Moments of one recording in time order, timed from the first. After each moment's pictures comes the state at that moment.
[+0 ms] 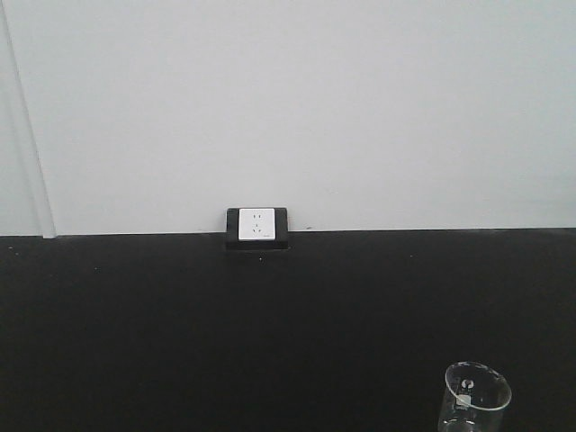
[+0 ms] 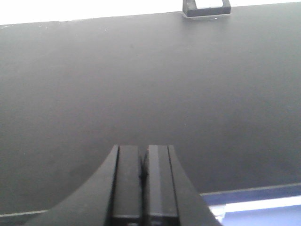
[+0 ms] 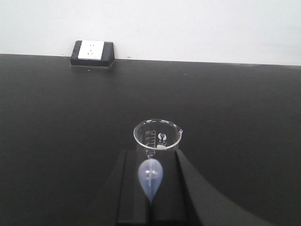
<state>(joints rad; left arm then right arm) -0.07 -0.01 0.03 -0.02 0.01 0.05 0.22 0.35 -0.33 -0.25 0.30 0.25</state>
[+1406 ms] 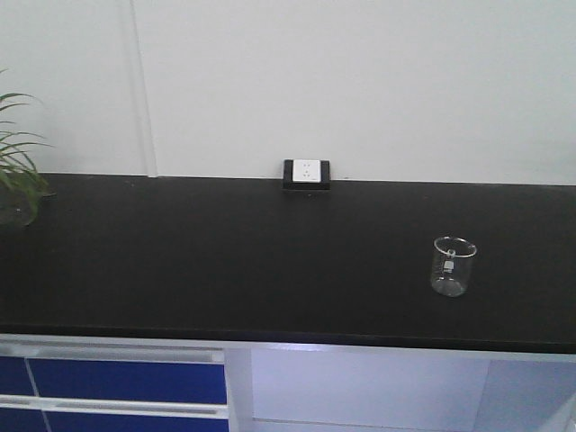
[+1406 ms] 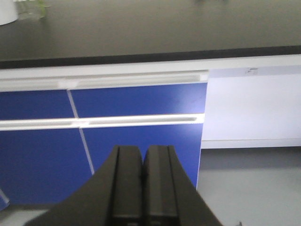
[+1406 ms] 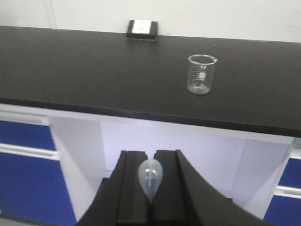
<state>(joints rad) -0.07 -0.01 0.03 -0.02 0.01 0.05 0.22 0.35 -0.33 -0.25 0.30 0.25</state>
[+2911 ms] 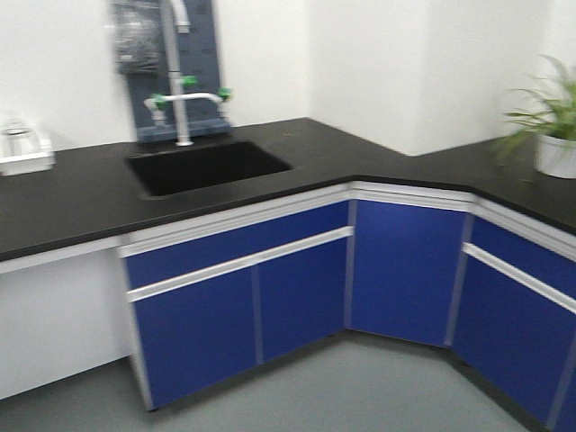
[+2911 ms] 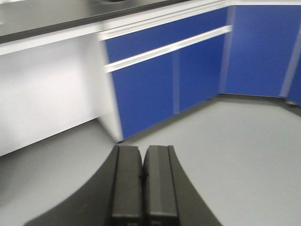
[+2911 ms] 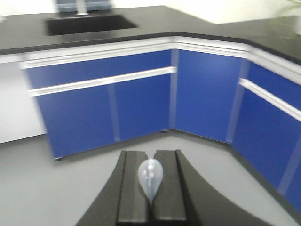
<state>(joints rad) -0.07 -0.01 0.03 -0.02 0.01 0.05 0.22 0.35 -0.33 -0.25 0.31 0.25</state>
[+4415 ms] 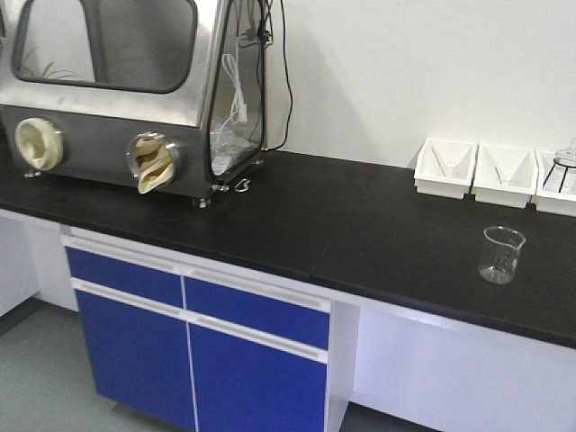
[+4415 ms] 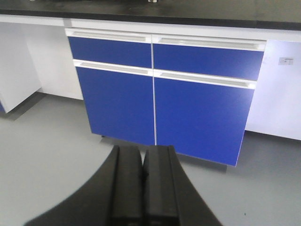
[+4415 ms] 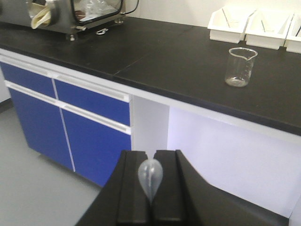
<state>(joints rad) -0.07 -0.01 0.03 -0.02 0.01 0.05 0.22 0.35 -0.33 -0.25 0.31 0.25</state>
